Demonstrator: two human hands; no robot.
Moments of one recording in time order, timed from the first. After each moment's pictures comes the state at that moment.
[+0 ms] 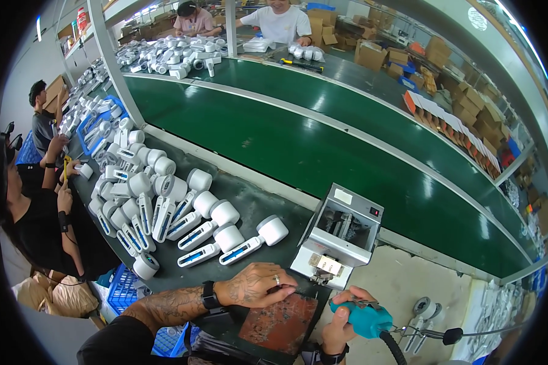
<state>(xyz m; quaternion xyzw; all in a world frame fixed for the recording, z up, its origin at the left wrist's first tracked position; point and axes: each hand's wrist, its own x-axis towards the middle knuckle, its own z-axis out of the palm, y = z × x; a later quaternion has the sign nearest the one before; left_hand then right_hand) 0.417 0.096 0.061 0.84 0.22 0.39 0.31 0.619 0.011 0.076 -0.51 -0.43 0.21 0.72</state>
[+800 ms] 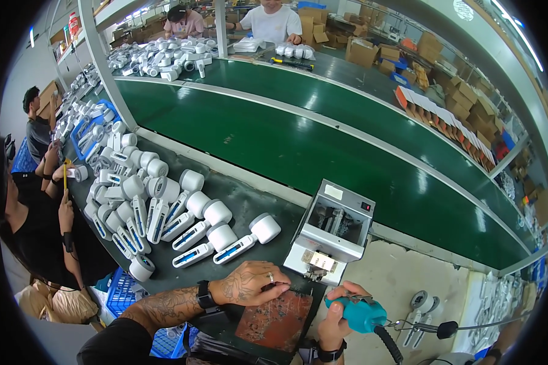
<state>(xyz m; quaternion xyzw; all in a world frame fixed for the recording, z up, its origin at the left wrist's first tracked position) 0.418 0.095 0.067 0.84 0.23 0.36 0.33 0.622 0.011 0.074 -0.51 -0.45 0.20 0.70</state>
